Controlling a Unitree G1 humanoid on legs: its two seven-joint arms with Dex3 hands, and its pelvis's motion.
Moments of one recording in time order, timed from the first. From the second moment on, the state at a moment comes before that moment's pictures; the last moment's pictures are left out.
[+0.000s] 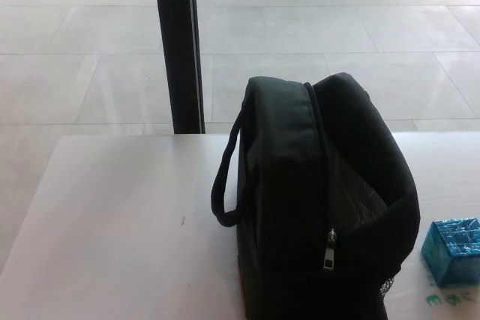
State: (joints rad) left_arm 0.08 0.60 0.25 0.66 -0.12 0.19 -0.39; right_arm 0.26 -0.59 -0.32 0.72 0.01 -0.11 0.21
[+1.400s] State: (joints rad) left_arm 0.06 0.64 0.29 0.59 -0.22 0.36 -0.58; right_arm -0.07 -0.73 -0.48 0.08 0.27 0.16 0.29
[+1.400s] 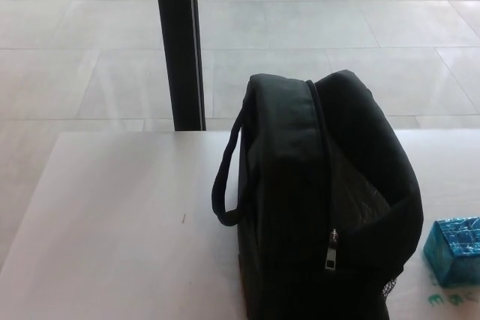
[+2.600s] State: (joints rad) left_arm 0.06 0.65 0.29 0.59 -0.22 0.37 -0.60; right_arm -0.46 -0.83 0.16 0.24 -0.11 0.25 0.35
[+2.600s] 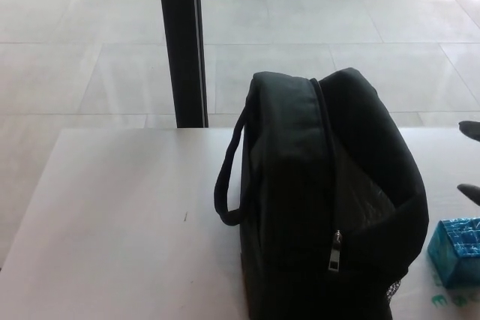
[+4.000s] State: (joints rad) left_arm 0.03 0.66 0.27 0.59 -0.22 0.37 -0.61; right_arm -0.42 -0.75 0.23 0.46 -0.28 0.28 0.38
